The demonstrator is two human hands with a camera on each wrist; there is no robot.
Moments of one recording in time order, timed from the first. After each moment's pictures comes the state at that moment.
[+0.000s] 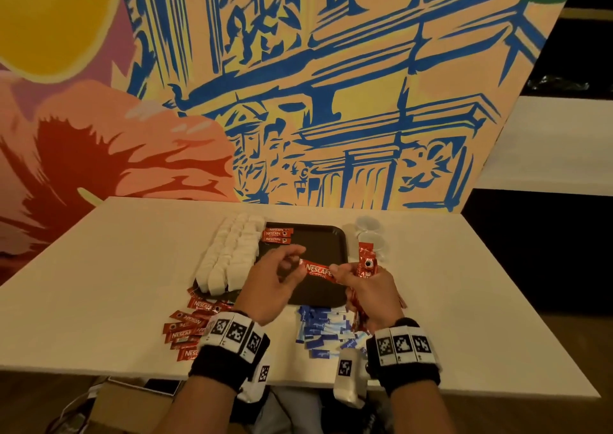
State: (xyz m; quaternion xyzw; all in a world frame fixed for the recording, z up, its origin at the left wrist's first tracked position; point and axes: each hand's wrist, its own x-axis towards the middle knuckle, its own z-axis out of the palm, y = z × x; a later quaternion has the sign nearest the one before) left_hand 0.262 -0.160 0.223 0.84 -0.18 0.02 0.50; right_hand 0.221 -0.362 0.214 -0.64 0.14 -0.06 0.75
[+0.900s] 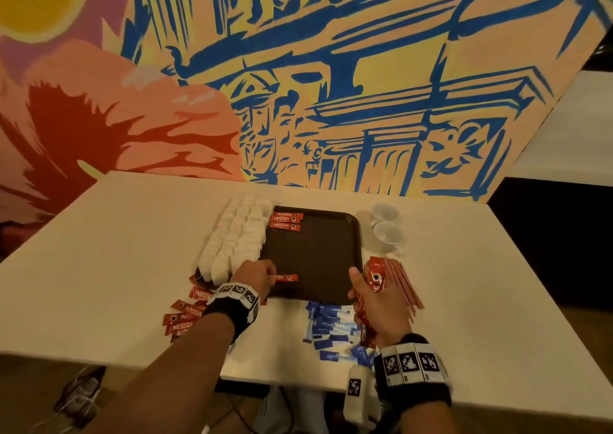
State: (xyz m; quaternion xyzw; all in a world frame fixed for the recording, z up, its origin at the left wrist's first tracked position) left_hand 0.379 -0.128 0.107 0.98 -0.03 -0.10 0.19; right_hand 0.250 -0.364 0.168 -0.68 0.23 -0.02 0.69
